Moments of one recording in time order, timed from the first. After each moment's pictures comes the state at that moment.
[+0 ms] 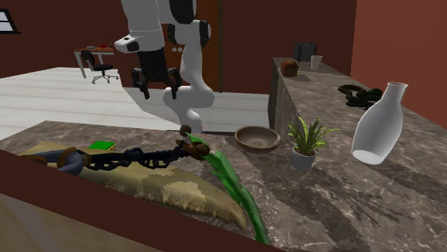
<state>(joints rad) 0.02 -0.76 -0.07 -2.33 -0.05 1.45 -0.07</state>
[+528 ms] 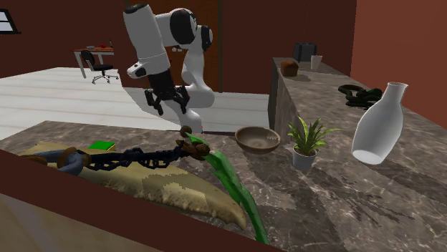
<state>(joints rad) -0.01 -0.89 -0.09 -2.59 0.07 1.58 0.03</state>
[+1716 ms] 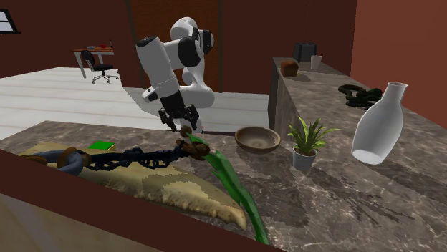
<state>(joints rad) -0.02 -0.99 -0.08 -2.85 0.17 1.76 0.09</state>
